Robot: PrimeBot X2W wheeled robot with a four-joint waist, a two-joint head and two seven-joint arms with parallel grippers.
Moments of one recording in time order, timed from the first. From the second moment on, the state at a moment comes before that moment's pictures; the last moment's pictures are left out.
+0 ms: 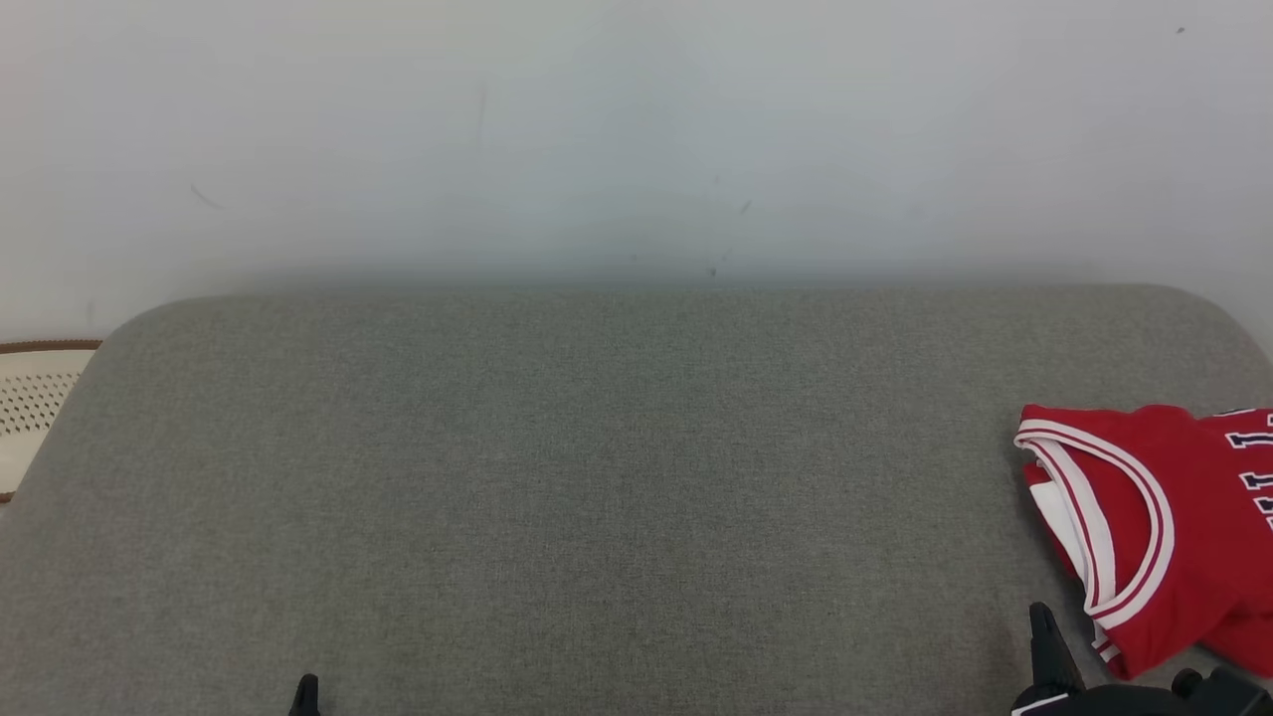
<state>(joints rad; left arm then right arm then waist) -0.09 0.05 0.03 0.36 -0.90 -0.07 -0.05 -0.07 -0.07 0.01 0.36 0.87 0.13 -0.07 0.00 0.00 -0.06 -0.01</state>
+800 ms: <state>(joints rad) -0.11 0.05 0.07 0.34 -1.16 -0.09 0.02 -0.11 -0.06 -0.03 0.33 1.15 0.13 0.00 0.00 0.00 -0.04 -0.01</state>
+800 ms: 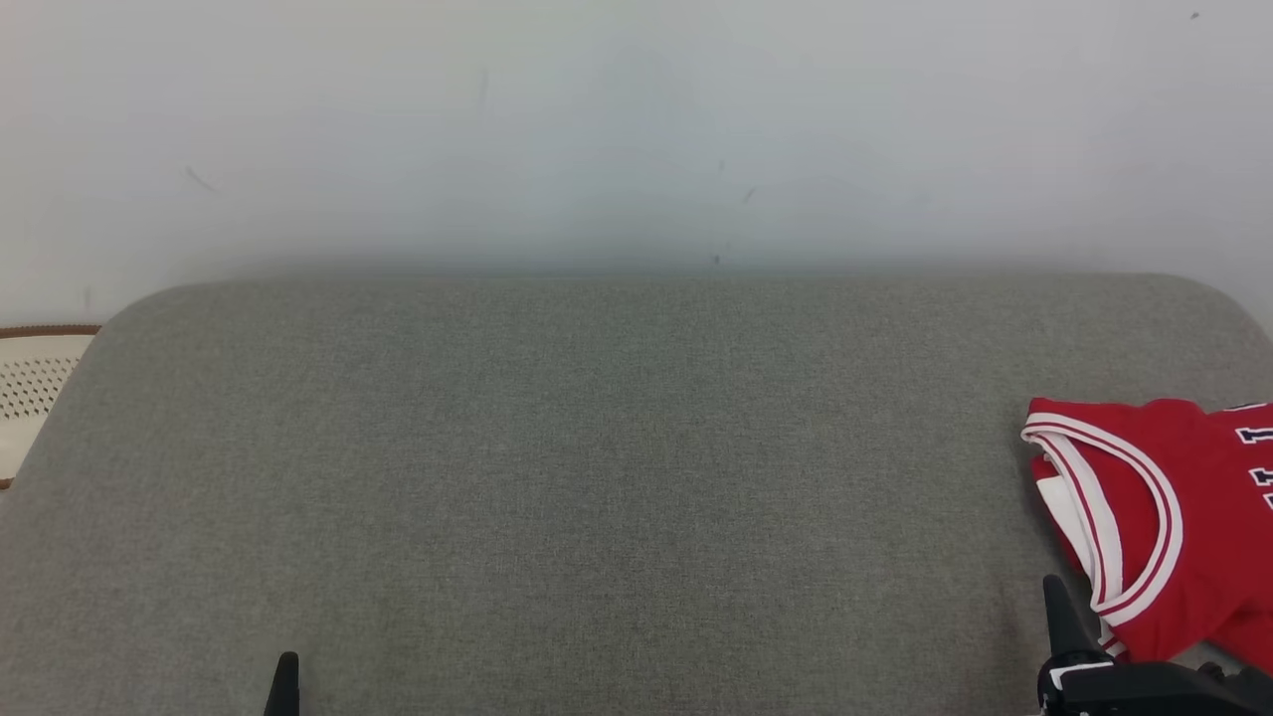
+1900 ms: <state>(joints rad) -0.14 0.05 0.11 0.30 -1.45 -0.11 0.09 -0.14 -0.06 -0.08 0.31 1.45 0.13 0.07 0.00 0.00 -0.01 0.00</state>
